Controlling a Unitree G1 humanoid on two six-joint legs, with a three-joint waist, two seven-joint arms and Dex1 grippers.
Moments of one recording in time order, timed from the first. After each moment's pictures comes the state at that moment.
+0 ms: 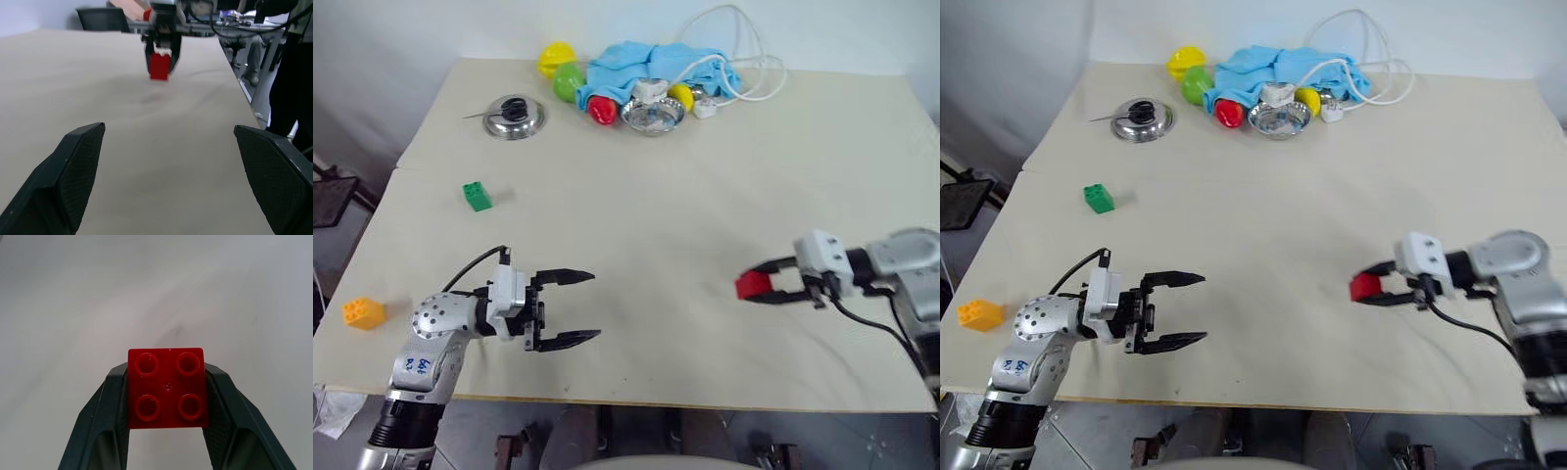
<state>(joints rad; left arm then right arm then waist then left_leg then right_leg) -0.10 0.58 0.04 -0.14 -0.51 0.02 -1.20 -0.48 -0.92 0.11 0.22 0.34 -0.04 1.54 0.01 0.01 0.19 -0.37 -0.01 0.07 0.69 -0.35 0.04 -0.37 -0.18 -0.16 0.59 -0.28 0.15</state>
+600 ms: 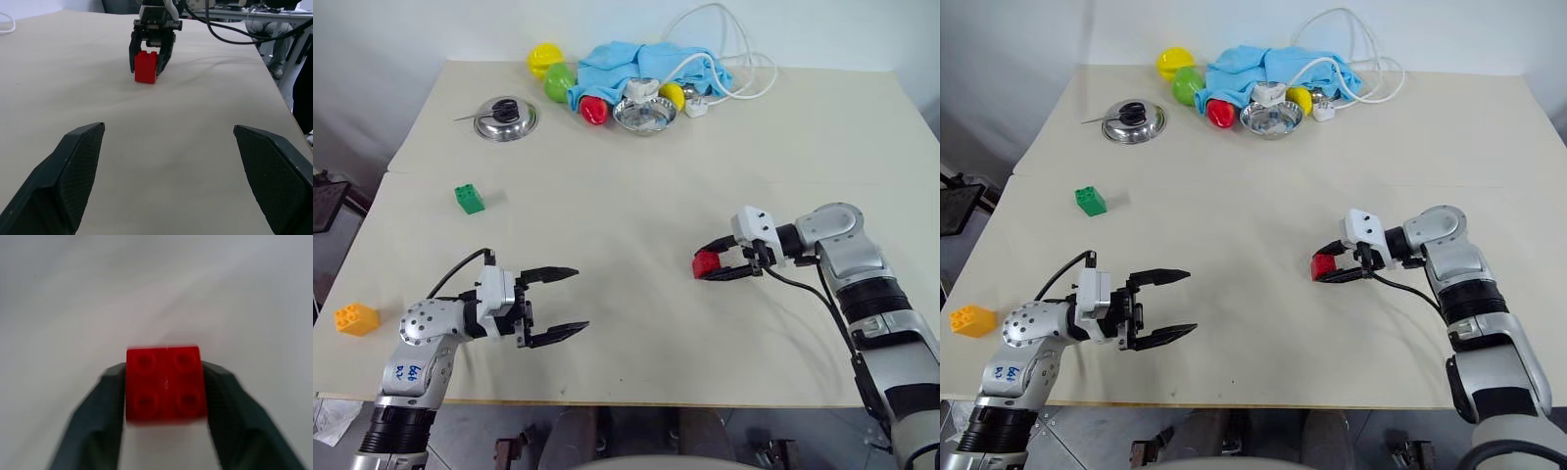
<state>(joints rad) -0.07 0.59 0.08 -0.11 -0.50 -0.01 -1.16 -0.78 -0.67 0.24 0.64 0.16 -0.12 1.54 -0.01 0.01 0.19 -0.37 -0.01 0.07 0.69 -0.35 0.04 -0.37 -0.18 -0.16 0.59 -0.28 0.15</state>
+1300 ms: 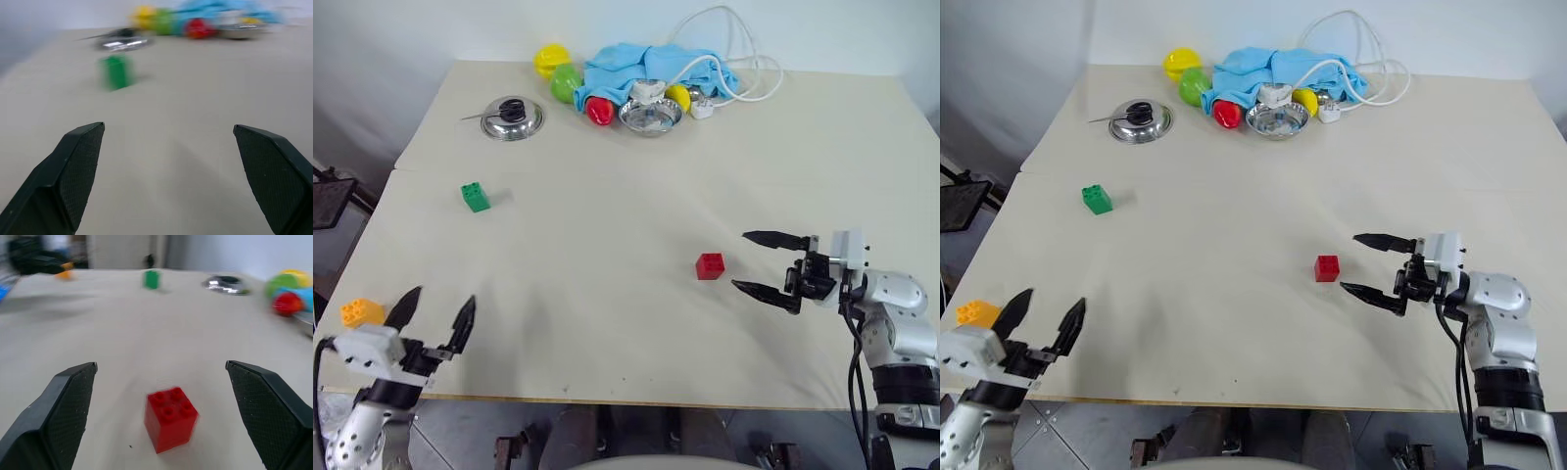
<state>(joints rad) 0.43 0.21 0.55 -0.31 -0.44 -0.10 -0.47 -0.27 -0.62 -0.22 0.24 0.56 -0.11 1.38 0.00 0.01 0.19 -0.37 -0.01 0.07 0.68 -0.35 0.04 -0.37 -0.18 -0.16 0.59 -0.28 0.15</state>
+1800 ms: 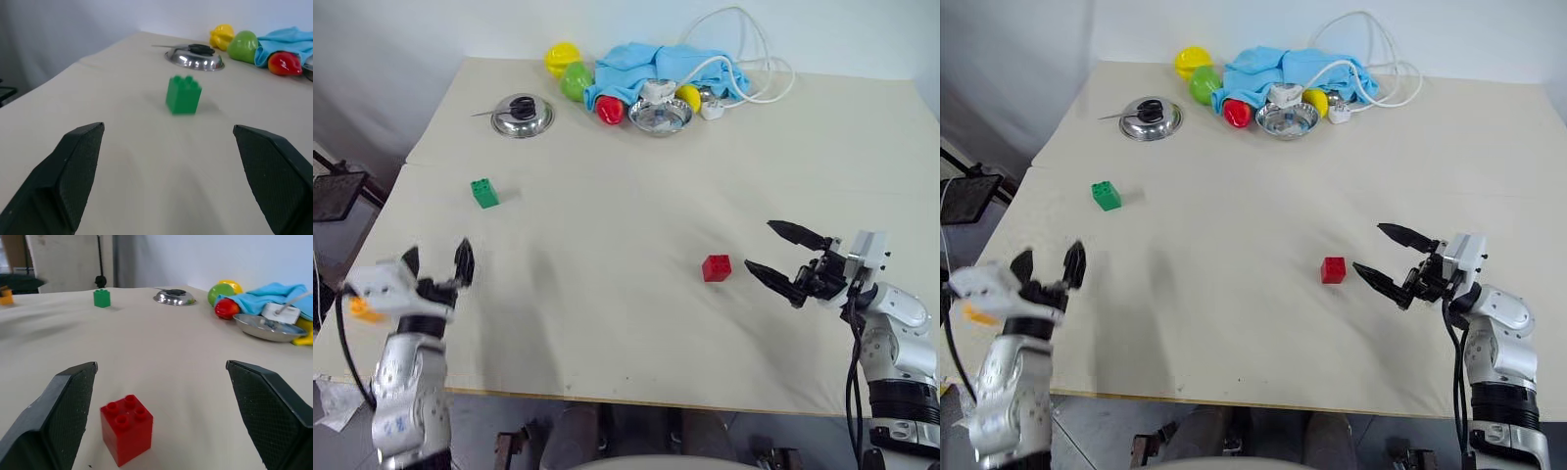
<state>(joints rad) -0.02 0.27 0.45 -0.31 -0.39 0.27 -0.06 -0.21 -0.57 -0.29 0.18 0.58 -0.13 1.26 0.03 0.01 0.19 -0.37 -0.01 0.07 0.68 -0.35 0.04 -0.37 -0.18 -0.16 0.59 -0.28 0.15</state>
